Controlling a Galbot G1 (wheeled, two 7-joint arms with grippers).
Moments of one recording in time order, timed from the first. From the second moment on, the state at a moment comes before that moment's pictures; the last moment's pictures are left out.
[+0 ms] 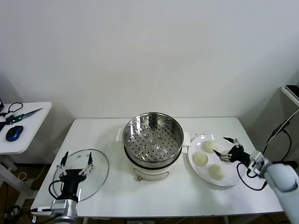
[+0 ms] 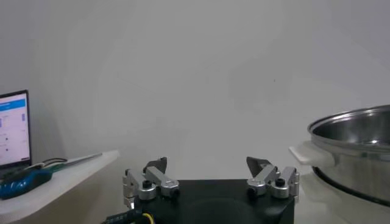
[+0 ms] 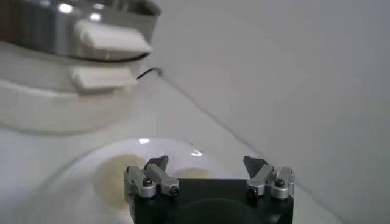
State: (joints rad) left arm 1.59 -1.53 -0.71 -2.03 0.07 -0.06 0.01; right arm -0.77 0.68 0.17 1.37 0.02 -0.07 -0.79
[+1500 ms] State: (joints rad) left arm 1.58 -1.49 -0.73 -2.00 0.05 -0.02 0.00; right arm 0.03 0.96 -0.79 0.72 -0.20 -0.01 -1.10
